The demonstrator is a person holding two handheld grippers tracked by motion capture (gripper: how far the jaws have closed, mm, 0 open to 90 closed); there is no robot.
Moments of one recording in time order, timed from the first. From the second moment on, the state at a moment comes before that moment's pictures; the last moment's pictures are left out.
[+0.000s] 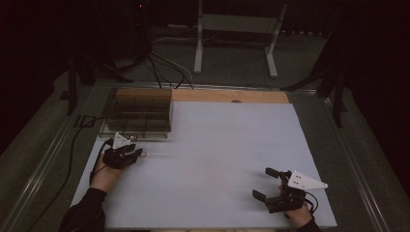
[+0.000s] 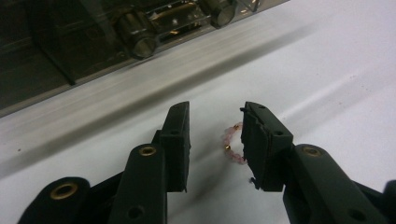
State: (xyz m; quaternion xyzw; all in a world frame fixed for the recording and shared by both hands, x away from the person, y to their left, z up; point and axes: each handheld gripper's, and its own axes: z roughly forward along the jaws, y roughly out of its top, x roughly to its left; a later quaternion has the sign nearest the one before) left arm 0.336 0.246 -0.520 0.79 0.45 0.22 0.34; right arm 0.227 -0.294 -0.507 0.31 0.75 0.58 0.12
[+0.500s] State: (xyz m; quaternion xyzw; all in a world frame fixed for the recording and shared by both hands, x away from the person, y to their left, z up) left arm 0.344 0.244 -0.529 0.80 0.46 0.19 0.34; right arm 0.226 -0.293 -0.507 0.31 0.75 0.57 0.13
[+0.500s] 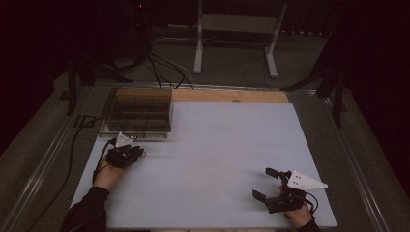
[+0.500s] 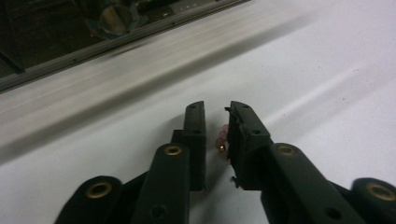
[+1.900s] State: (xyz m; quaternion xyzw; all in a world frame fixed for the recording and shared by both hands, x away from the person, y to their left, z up) left arm 0.331 0.248 -0.506 0.80 0.44 0.20 0.35; right arm 0.226 -0.295 -0.508 0.31 0.75 0.58 0.13
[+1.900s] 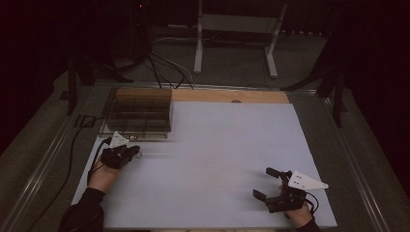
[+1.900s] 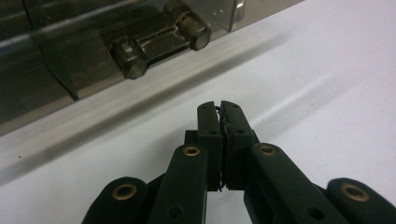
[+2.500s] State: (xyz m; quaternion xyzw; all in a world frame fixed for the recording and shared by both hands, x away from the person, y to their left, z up) left arm 0.322 0.243 -0.495 0.81 0.42 0.19 0.36; right arm 0.227 -0.295 -0.508 0.31 0.75 0.57 0.13
